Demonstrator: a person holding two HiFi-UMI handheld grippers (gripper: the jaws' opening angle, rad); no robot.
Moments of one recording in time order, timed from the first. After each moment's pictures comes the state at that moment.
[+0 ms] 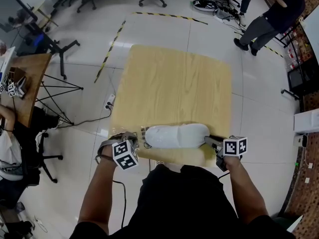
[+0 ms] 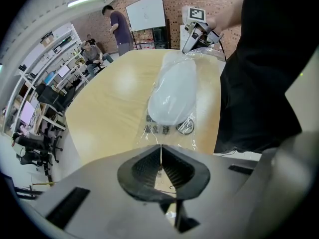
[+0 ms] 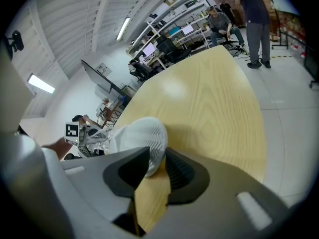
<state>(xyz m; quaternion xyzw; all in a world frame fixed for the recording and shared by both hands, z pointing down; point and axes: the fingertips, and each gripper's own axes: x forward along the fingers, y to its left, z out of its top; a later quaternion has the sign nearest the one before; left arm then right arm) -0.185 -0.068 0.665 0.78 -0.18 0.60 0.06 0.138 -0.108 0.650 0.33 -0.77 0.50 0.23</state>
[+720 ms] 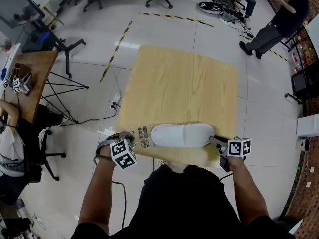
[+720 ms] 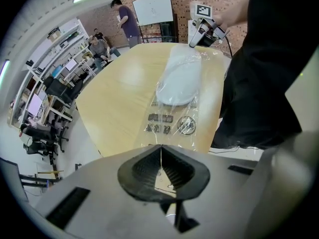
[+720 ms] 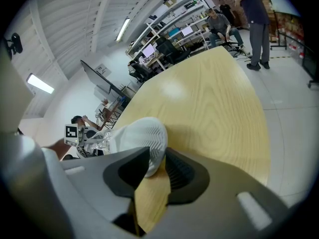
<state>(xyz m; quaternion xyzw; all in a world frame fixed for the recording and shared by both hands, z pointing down) -0.229 -0.062 0.662 0.75 -0.22 0.62 0.08 0.135 -0.110 0.650 0.34 -0.76 0.50 0.23</state>
